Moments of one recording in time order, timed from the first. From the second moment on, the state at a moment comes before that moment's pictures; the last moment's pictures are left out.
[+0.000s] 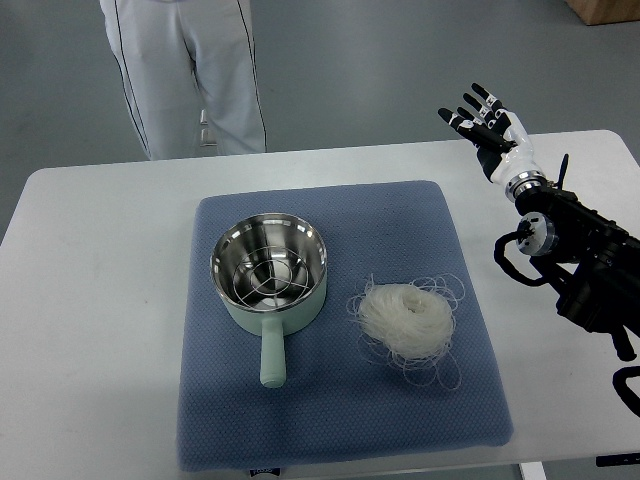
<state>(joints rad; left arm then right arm) 0.00 0.00 -0.02 -0.11 0.02 0.02 0.06 0.80 -0.16 0.71 0.54 -0.17 0.01 0.40</state>
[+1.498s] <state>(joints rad) 0.00 0.00 -0.02 -0.11 0.02 0.02 0.06 0.81 -0.17 0.71 0.55 -0.17 0.01 0.40</state>
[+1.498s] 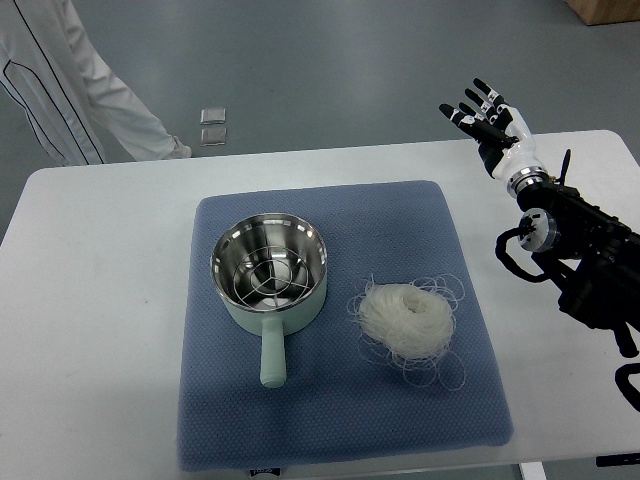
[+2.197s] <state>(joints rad) 0.00 0.00 -0.02 -0.11 0.02 0.02 0.06 0.73 -0.51 0.62 0.87 -0.74 0.24 0.43</state>
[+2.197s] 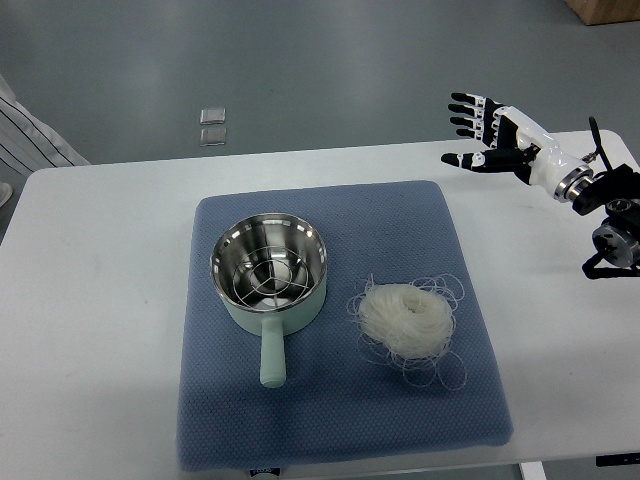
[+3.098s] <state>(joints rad) 0.00 0.00 -0.02 -0.11 0.02 0.02 0.06 0.53 -0.67 0.61 1.23 -1.30 0.44 0.51</state>
